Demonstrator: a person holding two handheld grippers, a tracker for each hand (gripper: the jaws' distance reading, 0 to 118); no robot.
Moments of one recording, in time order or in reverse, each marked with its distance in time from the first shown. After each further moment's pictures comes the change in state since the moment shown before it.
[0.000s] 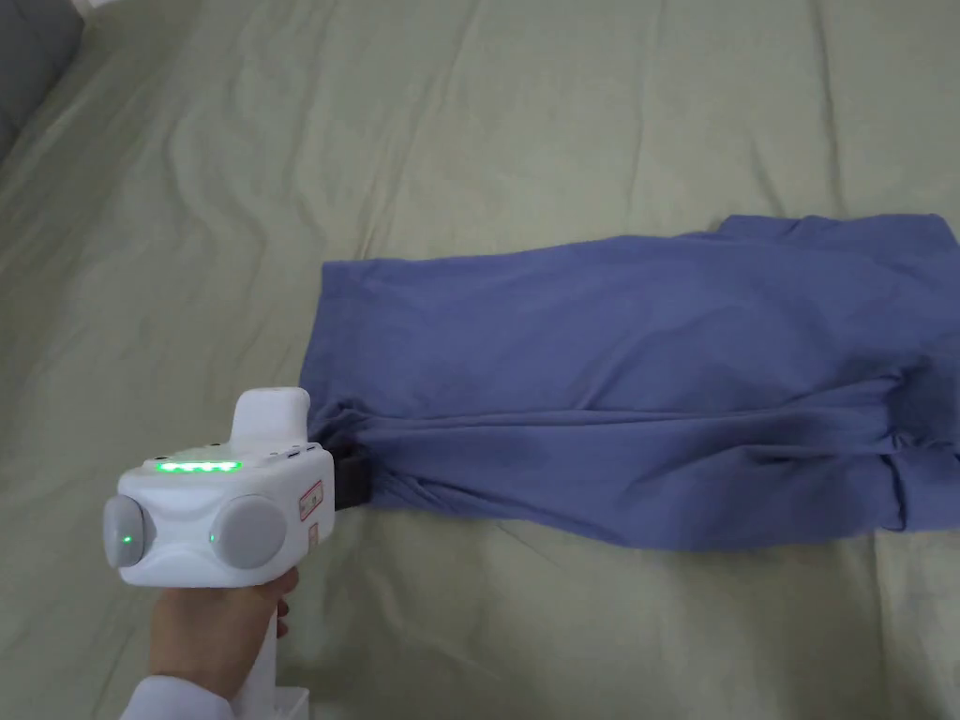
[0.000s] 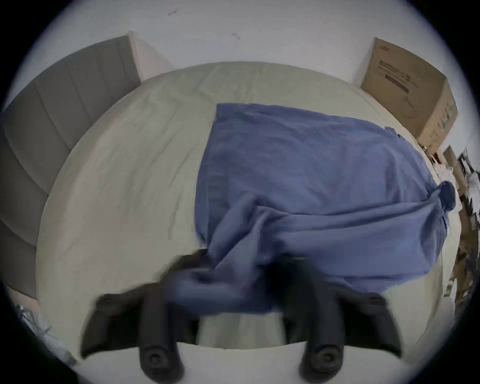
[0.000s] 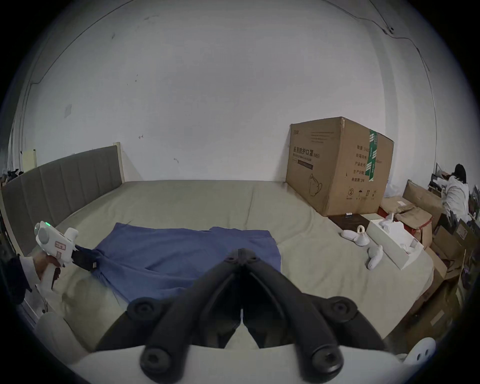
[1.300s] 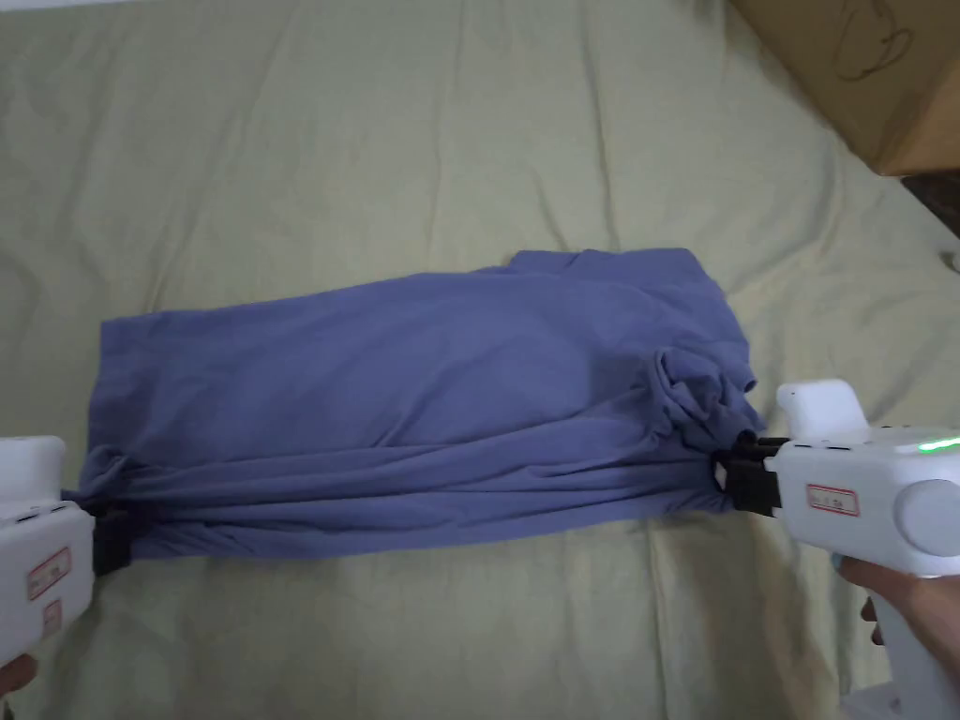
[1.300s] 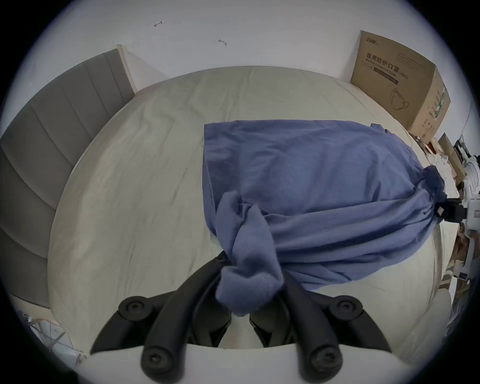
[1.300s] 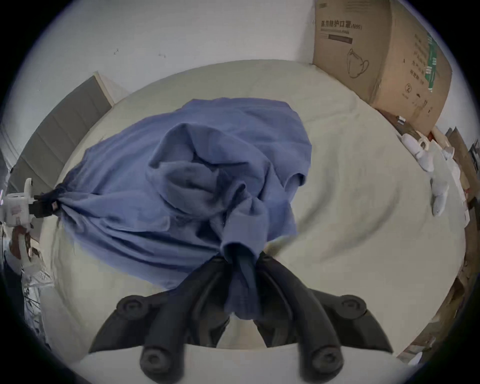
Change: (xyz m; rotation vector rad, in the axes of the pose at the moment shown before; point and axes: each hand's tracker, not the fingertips) left arm 0.007 0.021 0.036 -0.024 -0.008 -0.037; right arm 0.066 -0.065 -0.169 -0.651 0.170 -0.042
